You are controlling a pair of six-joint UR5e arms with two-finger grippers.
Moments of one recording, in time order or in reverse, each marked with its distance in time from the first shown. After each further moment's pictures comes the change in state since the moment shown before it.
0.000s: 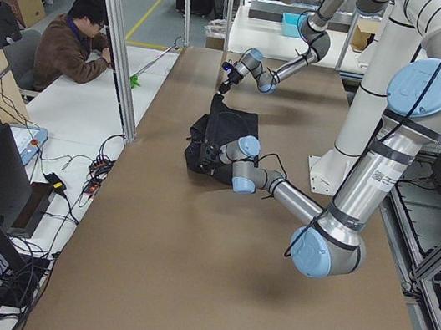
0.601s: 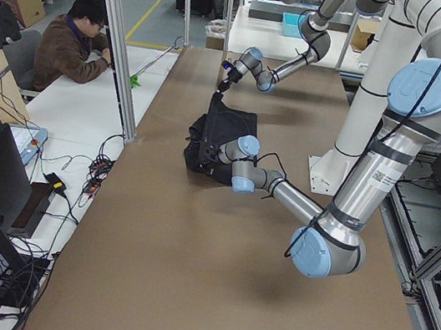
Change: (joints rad) left arm -0.006 0.000 -0.003 0.001 -0.007 0.009; right arm 0.017 -0.005 -0.005 -0.002 0.004 -0.001
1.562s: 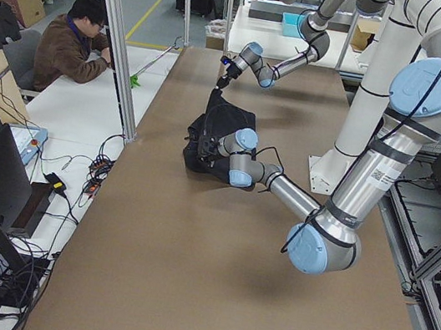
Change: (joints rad) left arm -0.023 -0.033 -0.008 0.000 -0.082 -0.004; right arm 0.011 0.012 0.110 -0.133 0.010 0.007
